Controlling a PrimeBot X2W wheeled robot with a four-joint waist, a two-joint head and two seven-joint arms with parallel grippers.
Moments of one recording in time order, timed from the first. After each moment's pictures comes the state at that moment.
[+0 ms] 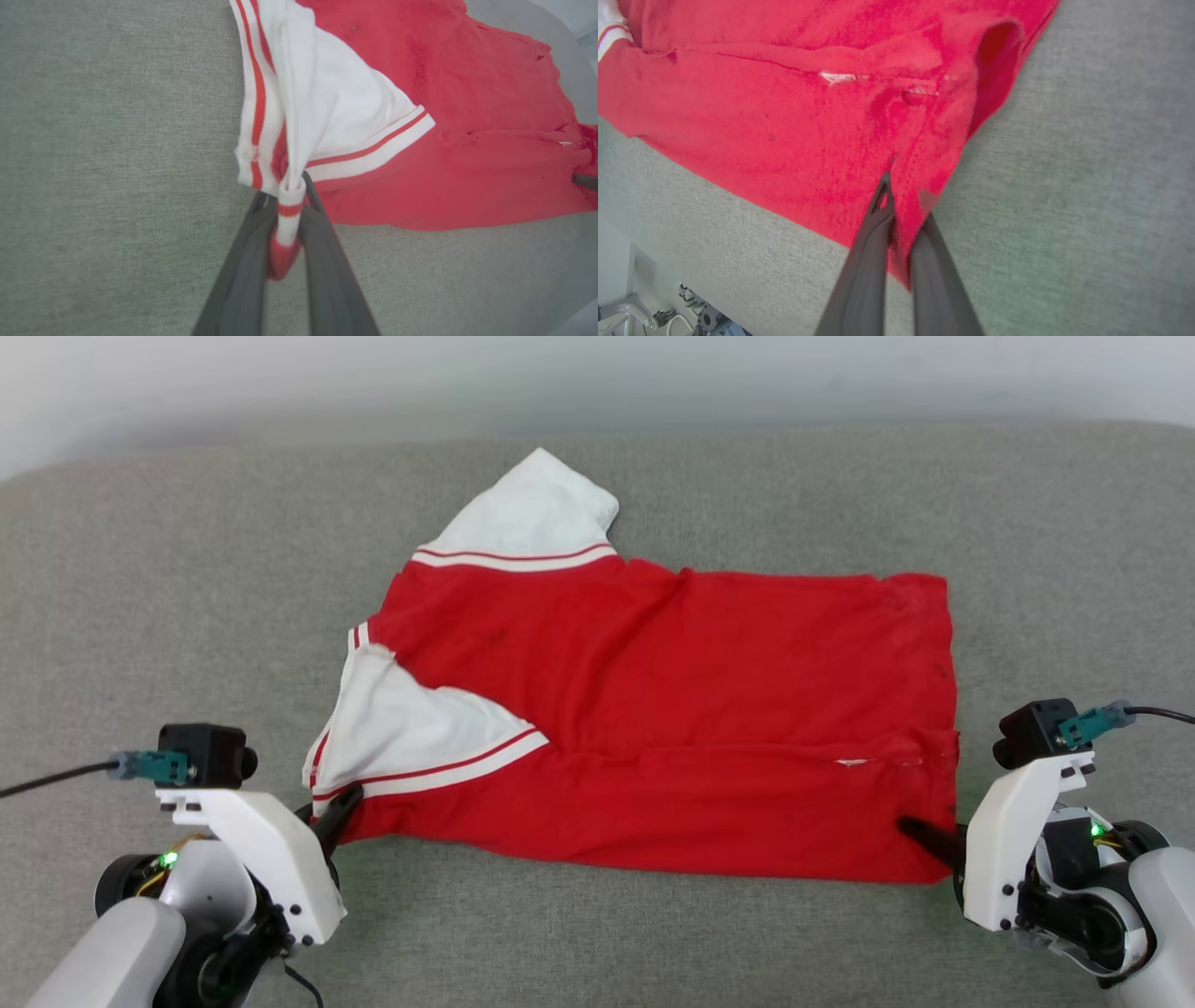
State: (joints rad) left arm -0.26 0.63 -0.43 0.05 -0.97 0.12 0.38; right arm -0.31 -0.40 0.29 0.28 0.76 0.13 0.68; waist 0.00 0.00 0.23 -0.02
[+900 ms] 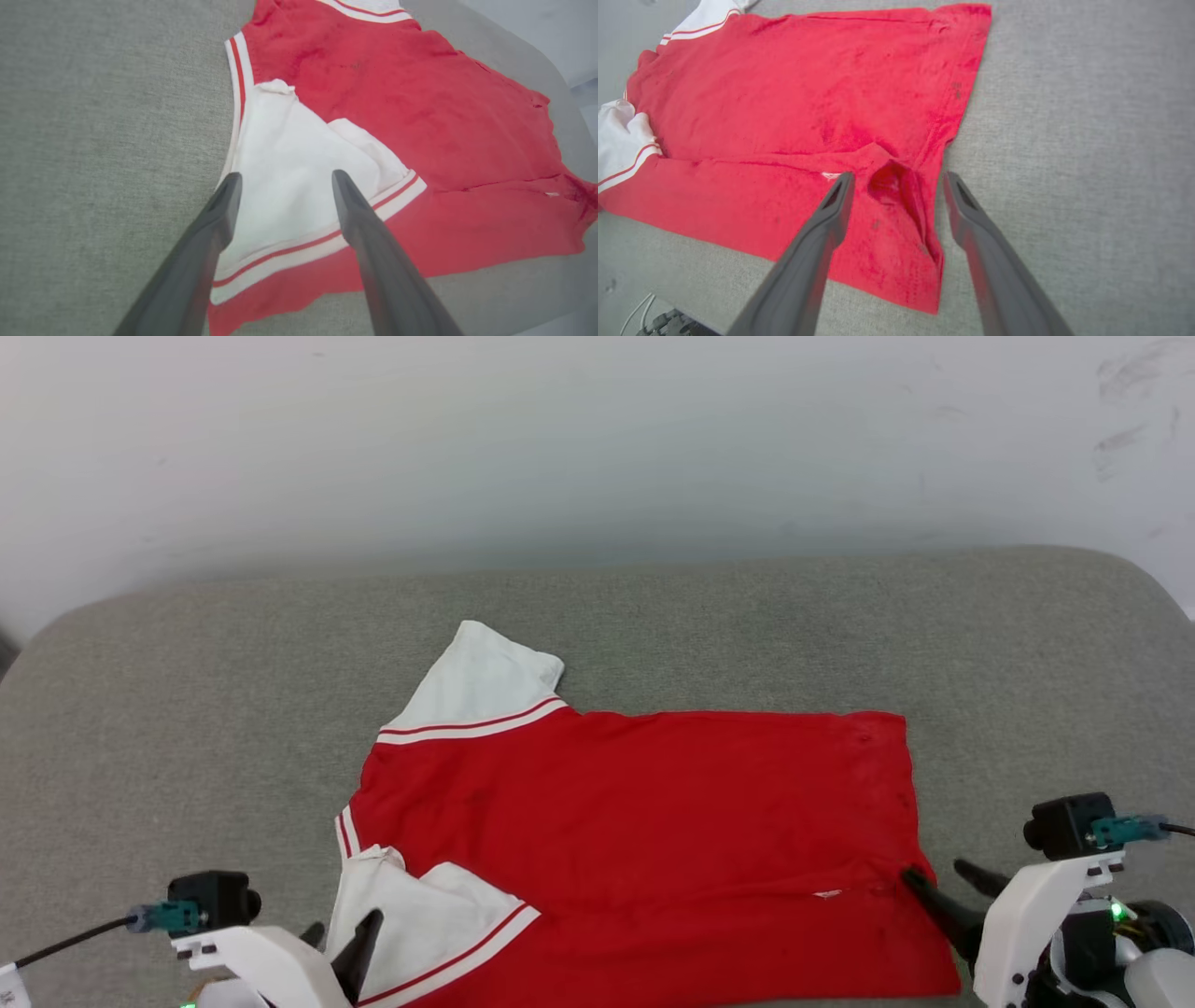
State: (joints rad) left arm 0.01 0.56 -0.43 0.07 -1.01 0.21 0.26; right arm -0.14 -0.43 0.30 0.28 0.70 0.13 0.44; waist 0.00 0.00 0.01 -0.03
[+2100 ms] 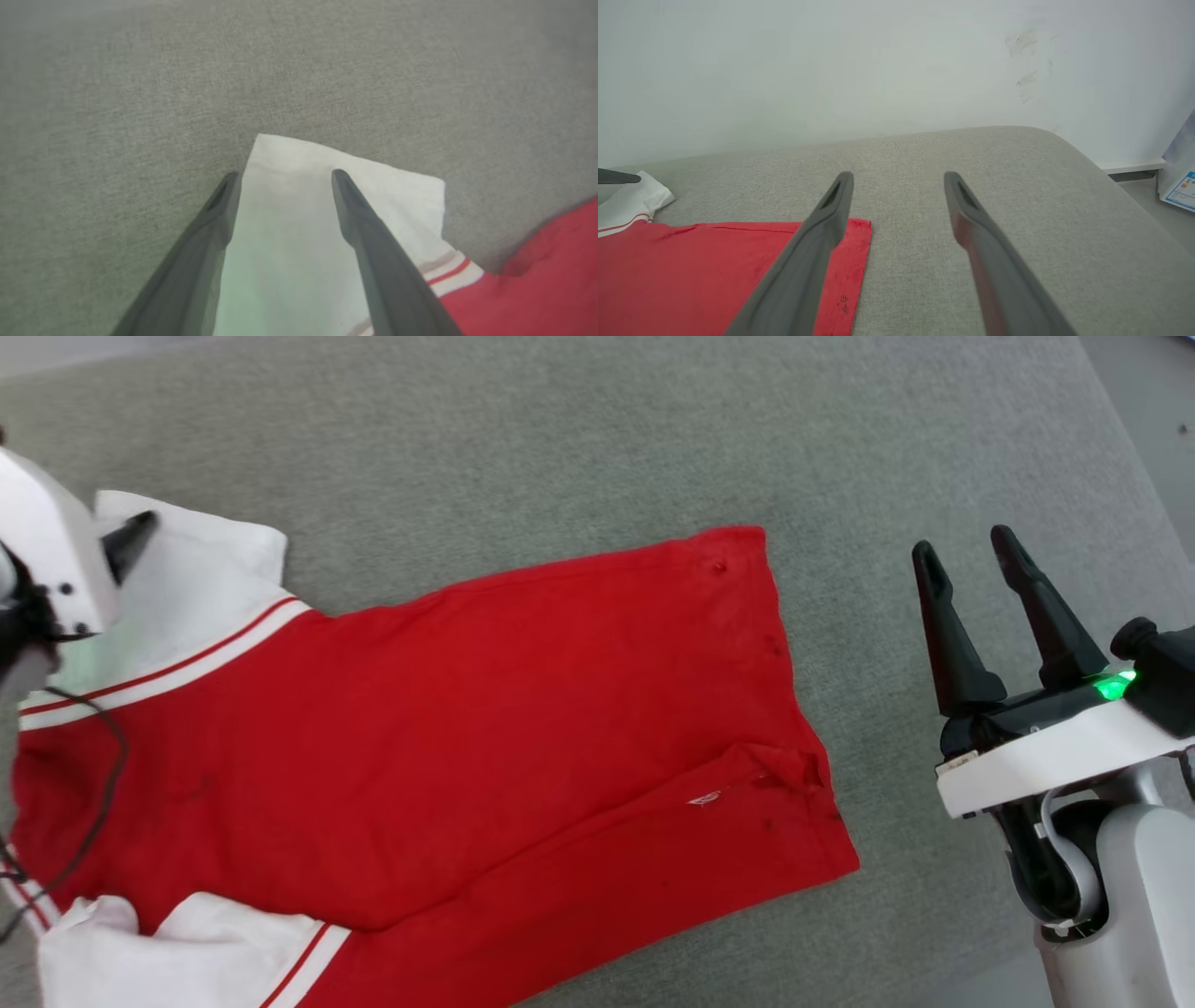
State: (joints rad) left arm -0.84 0.74 -0.42 0.40 -0.92 0.07 0.63; right arm -0.32 -0.17 0.11 -0.02 0.37 0.13 -0.04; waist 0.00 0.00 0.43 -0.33
